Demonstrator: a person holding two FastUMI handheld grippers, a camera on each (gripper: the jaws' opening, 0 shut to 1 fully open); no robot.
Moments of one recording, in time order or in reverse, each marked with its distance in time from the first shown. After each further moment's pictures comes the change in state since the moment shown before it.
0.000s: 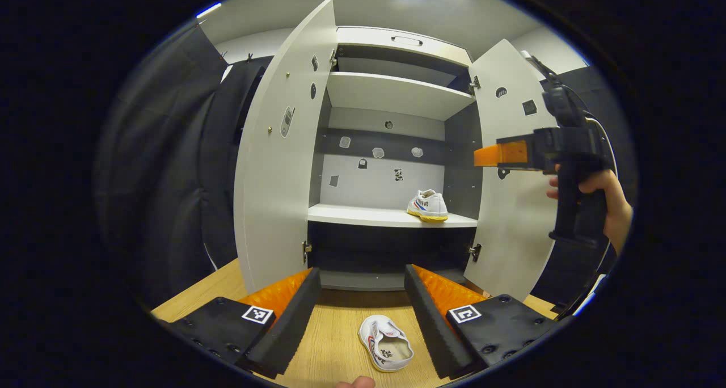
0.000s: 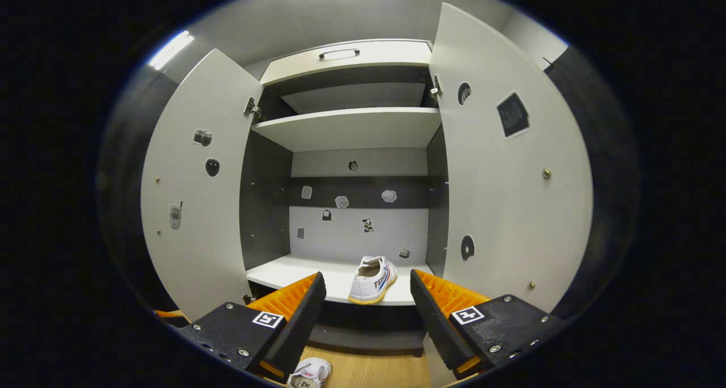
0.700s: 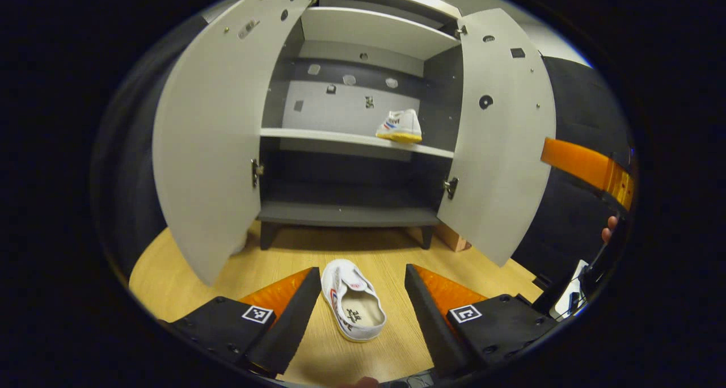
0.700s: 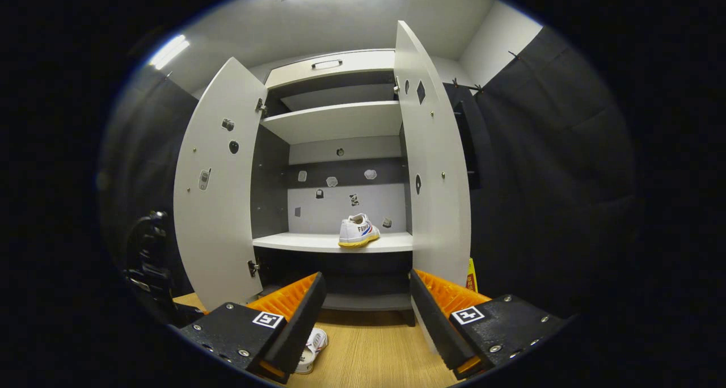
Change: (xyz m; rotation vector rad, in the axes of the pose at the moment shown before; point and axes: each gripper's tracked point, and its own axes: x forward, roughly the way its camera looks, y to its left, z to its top) left arm 0.015 -0.042 -0.152 -0.055 0.401 -0.152; right arm -0.111 -0.015 -0.093 0.027 -0.018 -0.060
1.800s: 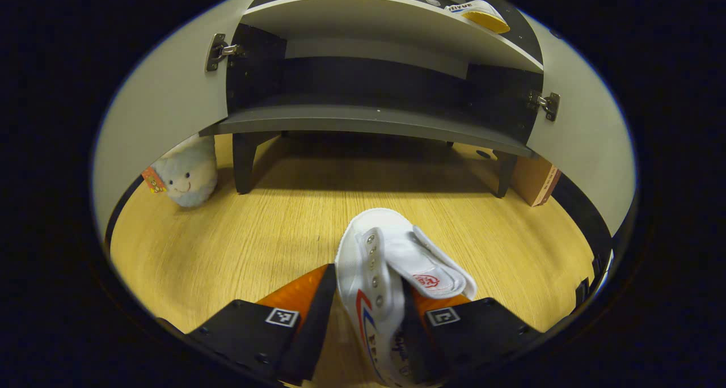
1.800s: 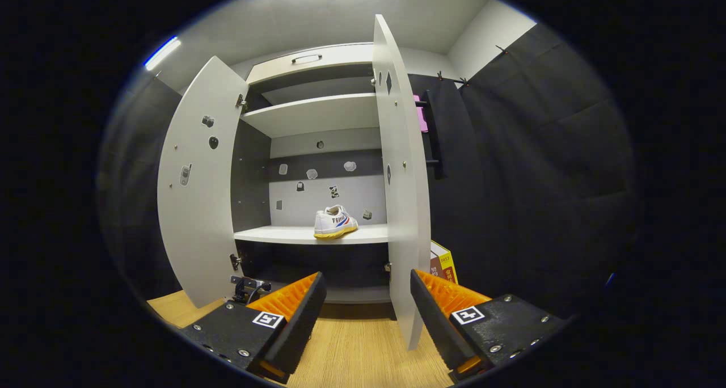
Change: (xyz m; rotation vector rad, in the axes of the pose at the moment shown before) left arm 0.167 0.072 -0.100 0.032 0.237 0.180; right arm -0.004 -0.044 -0.010 0.002 0.044 -0.077
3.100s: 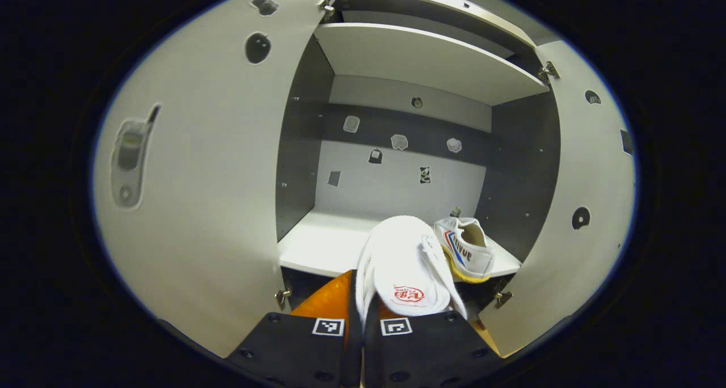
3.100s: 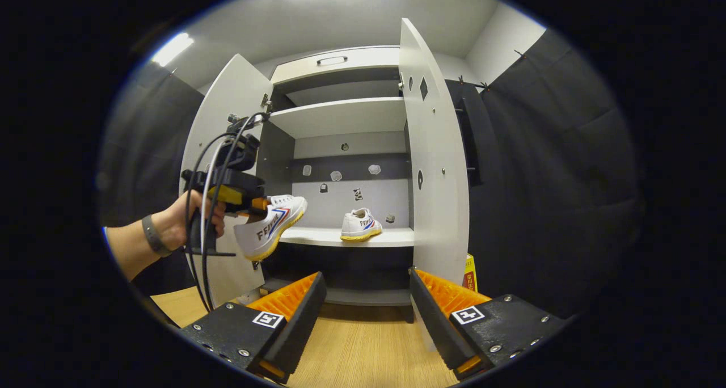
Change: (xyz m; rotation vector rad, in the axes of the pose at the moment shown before) left arm -0.150 0.017 0.397 -0.080 -0.452 0.062; right arm -0.005 0.036 0.009 -0.026 -0.026 0.089
